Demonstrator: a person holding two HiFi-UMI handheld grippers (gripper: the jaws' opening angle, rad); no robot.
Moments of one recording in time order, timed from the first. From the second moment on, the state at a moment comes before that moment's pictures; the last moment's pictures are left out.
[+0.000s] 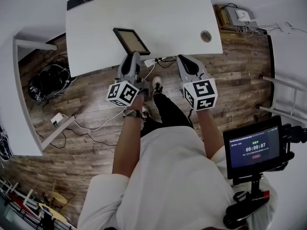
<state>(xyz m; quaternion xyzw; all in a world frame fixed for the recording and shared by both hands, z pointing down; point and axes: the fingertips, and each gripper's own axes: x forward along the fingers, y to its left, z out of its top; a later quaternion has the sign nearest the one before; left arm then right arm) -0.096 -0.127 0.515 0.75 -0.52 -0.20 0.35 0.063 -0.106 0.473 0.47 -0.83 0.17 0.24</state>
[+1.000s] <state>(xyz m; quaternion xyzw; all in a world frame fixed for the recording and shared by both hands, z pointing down) -0.144 -0.096 0.586 0.65 -0.62 -0.16 0.42 0.047 -0.097 0.480 0.44 -0.84 0.16 0.25</state>
